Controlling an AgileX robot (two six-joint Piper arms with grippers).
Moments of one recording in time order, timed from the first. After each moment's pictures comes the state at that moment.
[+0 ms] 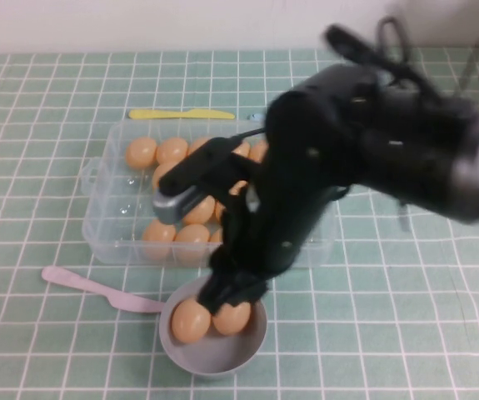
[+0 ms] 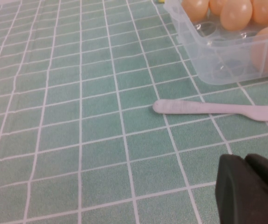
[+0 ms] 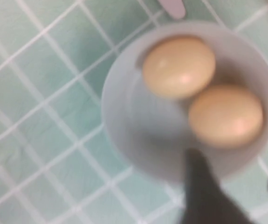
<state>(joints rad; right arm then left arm) 0.87 1.82 -1.61 0.11 1.12 -0.06 -0.16 -0.01 0.03 0.08 0.37 0.04</state>
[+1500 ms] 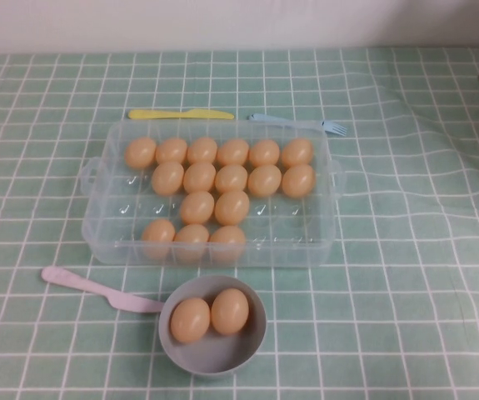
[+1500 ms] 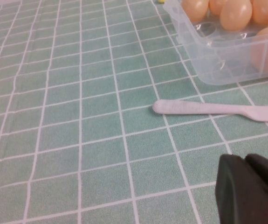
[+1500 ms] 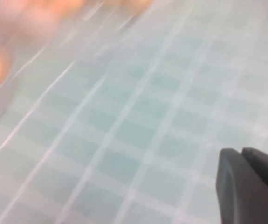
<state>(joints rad) 0.44 0.59 -0.21 -0.06 0.17 0.09 -0.16 -0.01 0.03 0.08 0.37 0.04</state>
